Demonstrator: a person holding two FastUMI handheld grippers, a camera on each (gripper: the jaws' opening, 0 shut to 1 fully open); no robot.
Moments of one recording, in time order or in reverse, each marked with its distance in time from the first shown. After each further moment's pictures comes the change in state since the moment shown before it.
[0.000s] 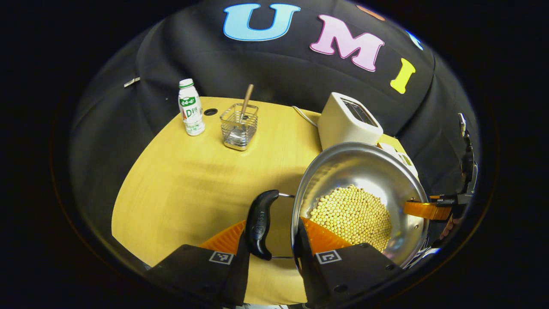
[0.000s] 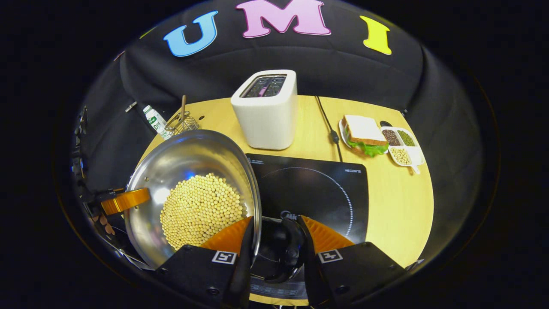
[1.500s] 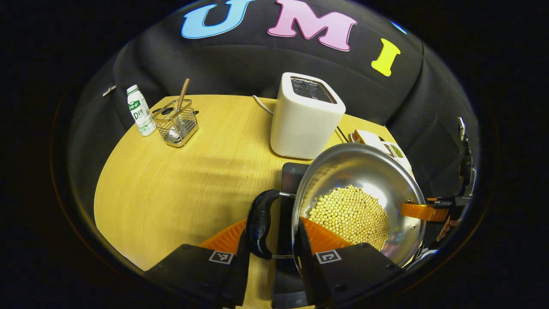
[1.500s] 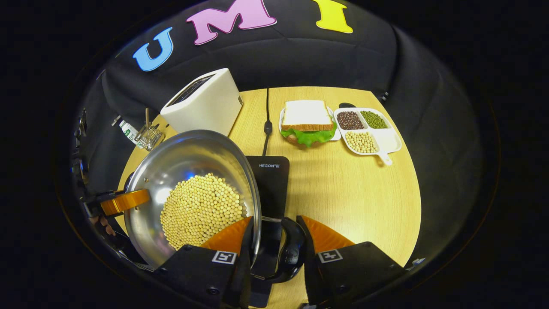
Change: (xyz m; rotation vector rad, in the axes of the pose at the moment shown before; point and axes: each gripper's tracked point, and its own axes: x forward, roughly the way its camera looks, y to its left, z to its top) left arm 0.067 -0.133 -0.009 0.042 0.018 -0.024; right arm 0.027 -0.151 -0.007 0.077 0.008 -0.004
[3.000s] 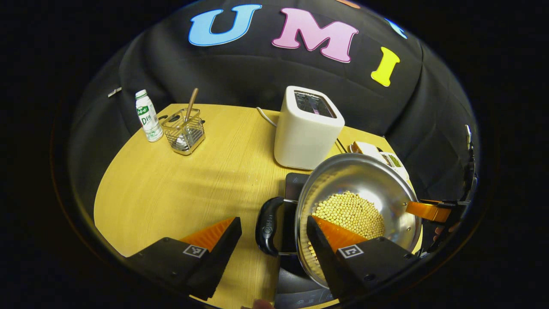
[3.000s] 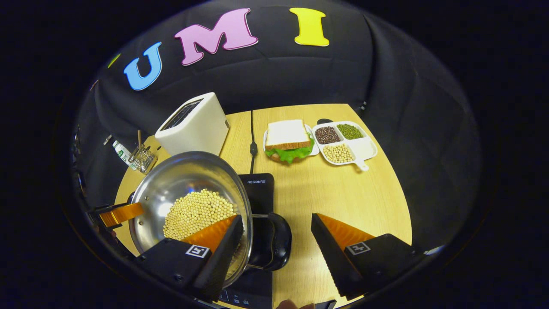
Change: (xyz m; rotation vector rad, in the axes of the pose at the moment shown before) left arm -0.018 0.005 0.012 -0.002 -0.103 -0.001; right arm -0.037 -0.014 0.022 0.075 -0.175 -0.110
